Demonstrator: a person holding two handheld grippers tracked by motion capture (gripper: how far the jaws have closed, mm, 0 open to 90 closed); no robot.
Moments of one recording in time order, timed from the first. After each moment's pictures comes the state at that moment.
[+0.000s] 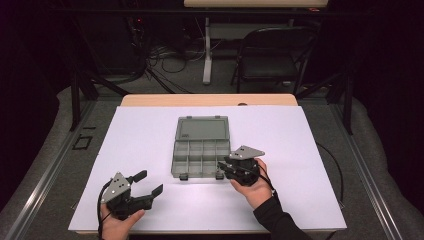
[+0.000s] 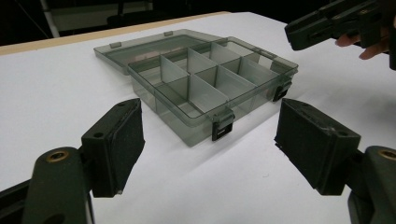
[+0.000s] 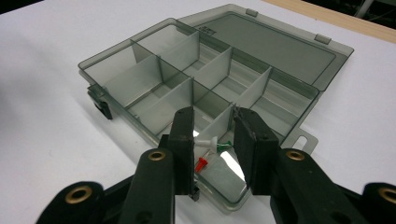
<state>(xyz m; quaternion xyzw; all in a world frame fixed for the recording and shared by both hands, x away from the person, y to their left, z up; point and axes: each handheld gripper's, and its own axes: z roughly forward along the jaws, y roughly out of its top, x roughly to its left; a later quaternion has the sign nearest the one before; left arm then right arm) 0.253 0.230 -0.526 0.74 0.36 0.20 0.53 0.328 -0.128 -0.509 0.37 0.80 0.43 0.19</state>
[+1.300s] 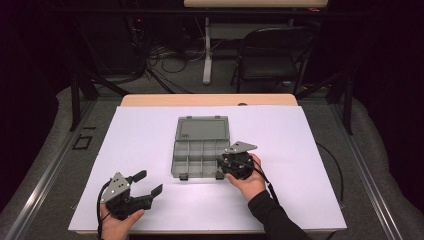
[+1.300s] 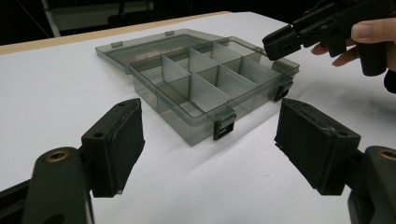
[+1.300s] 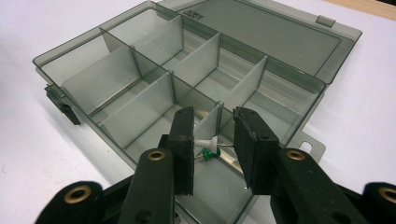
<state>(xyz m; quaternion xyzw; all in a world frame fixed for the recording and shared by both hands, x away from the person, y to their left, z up) 0.253 0.232 -0.526 0.74 0.36 0.20 0.53 0.352 -0.118 -0.526 0.38 0.80 0.41 0.19</state>
